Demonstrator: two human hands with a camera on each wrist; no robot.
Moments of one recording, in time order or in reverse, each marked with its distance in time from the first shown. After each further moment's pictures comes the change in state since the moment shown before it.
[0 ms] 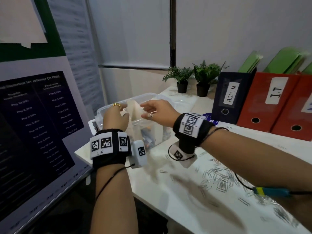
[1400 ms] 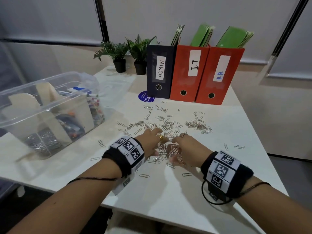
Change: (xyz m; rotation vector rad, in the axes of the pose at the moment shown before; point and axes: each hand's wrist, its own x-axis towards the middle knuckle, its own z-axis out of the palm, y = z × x) left_hand -0.137 0.092 0.212 0.514 -0.968 0.833; right_hand -0.255 0.129 -0.079 -0.544 -0.158 0.610
